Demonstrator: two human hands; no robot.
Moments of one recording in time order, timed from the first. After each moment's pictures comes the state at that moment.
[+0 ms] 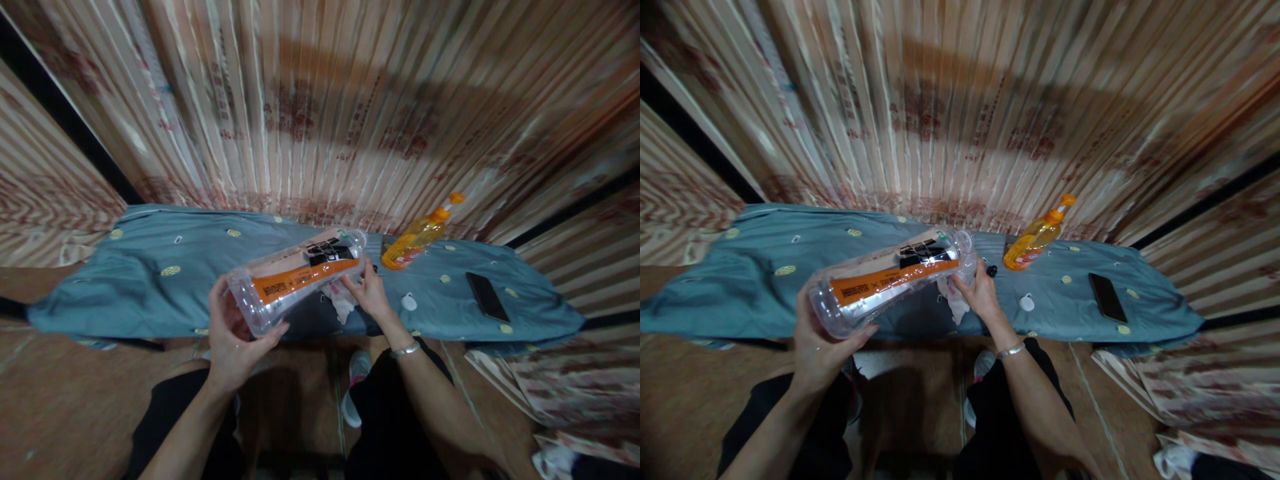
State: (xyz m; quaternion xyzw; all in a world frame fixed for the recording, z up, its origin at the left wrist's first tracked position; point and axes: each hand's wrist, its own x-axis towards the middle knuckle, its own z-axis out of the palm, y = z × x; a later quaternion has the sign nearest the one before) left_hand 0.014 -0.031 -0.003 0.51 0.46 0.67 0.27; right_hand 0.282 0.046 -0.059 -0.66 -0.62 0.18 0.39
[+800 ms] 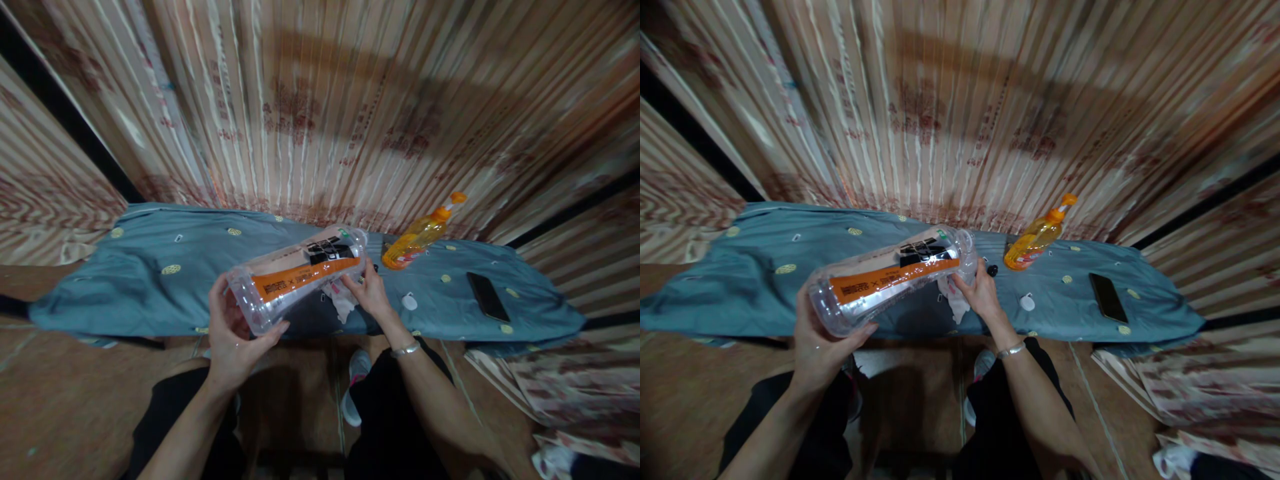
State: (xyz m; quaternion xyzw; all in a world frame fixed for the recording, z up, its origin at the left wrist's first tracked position) left_hand 0.012 -0.032 -0.003 0.51 0.46 0.67 0.28; right_hand 0.281 0.045 -0.058 -0.66 -0.62 0.17 0.39
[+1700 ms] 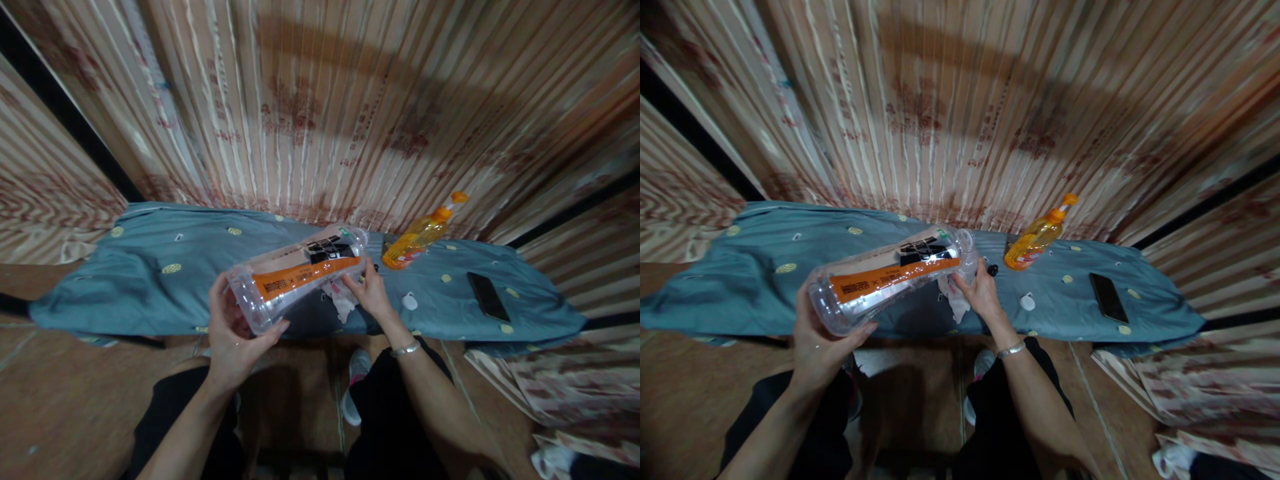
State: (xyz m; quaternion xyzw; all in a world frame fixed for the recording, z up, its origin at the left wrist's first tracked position) left_hand 0.012 -0.031 -0.004 0.51 0.46 0.67 0.28; right_hand 0.281 0.045 -0.057 -0.65 -0.62 0.18 0.40
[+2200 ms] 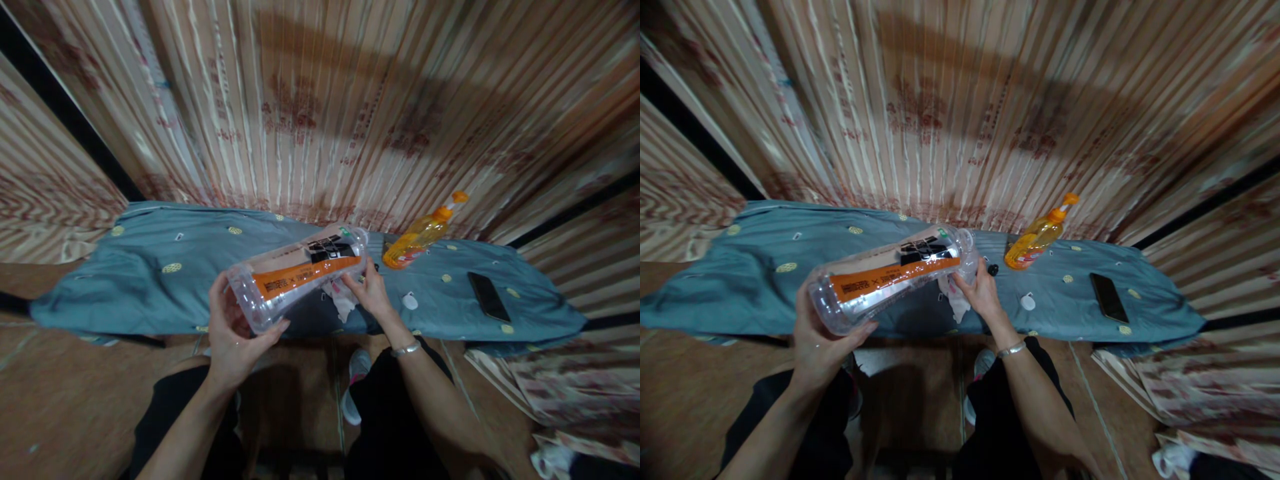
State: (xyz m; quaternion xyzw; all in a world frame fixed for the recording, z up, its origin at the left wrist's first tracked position) left_hand 0.010 -0.032 -0.007 0.52 0.45 0.67 0.27; right_hand 0.283 0.047 -0.064 -0.64 -0.63 0.16 0.41
